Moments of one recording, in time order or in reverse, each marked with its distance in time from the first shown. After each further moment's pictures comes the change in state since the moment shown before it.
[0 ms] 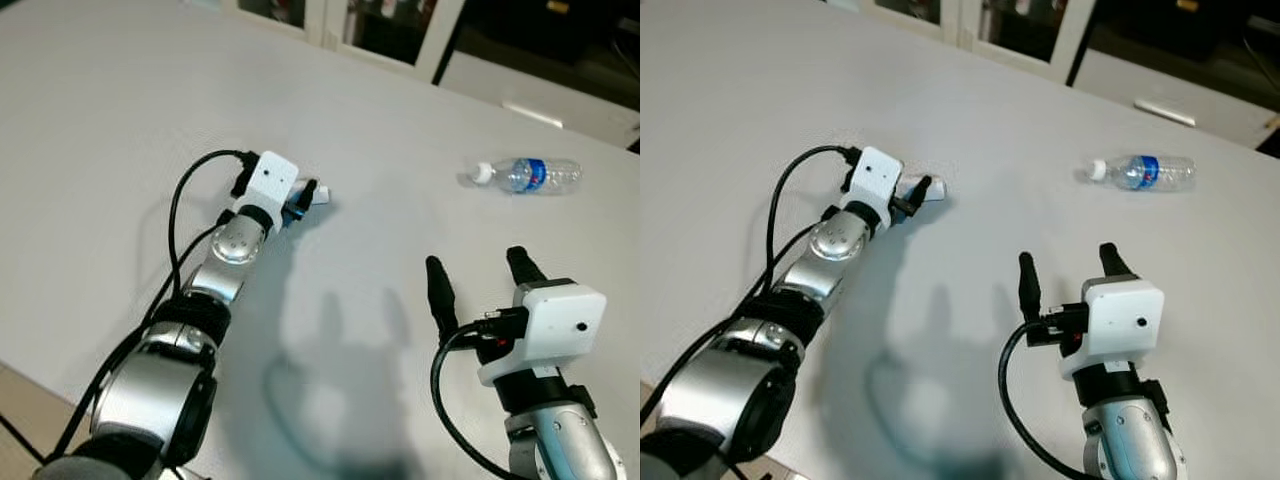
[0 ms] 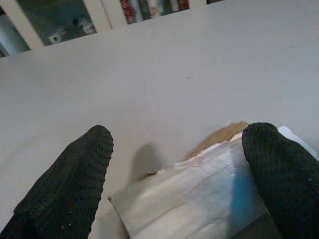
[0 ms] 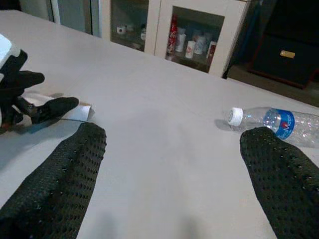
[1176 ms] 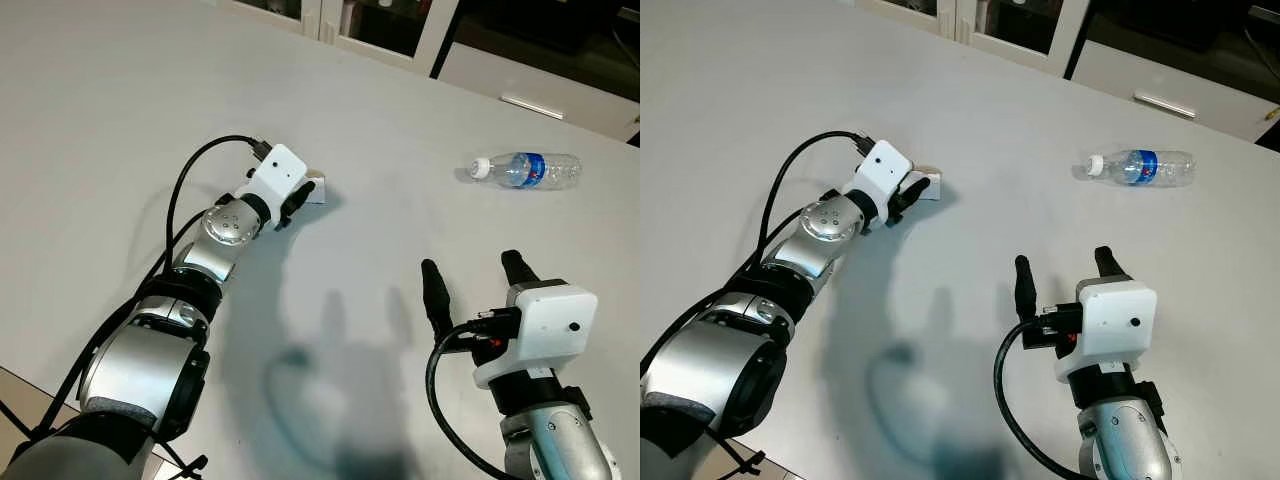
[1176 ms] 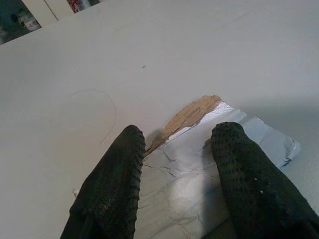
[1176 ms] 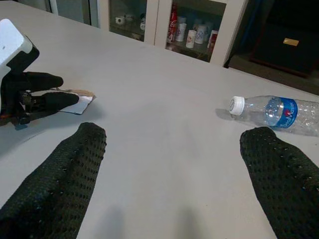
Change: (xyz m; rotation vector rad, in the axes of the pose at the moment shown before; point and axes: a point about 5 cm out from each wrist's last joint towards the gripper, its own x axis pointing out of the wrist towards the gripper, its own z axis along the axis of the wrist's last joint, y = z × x) left arm 0.003 0.007 -0.001 0.117 0.094 -0.206; right arm 0.000 0.003 -0.001 0.013 0.024 0.000
